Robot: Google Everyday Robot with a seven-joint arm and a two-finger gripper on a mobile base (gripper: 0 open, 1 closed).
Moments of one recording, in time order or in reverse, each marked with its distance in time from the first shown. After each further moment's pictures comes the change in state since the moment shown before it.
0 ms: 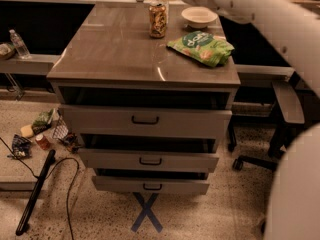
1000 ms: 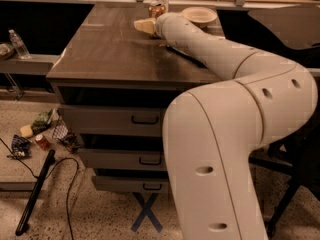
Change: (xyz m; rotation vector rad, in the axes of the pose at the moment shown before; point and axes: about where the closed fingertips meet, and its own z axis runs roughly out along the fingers) arm 0.146 0.003 0.139 0.177 0.086 0.161
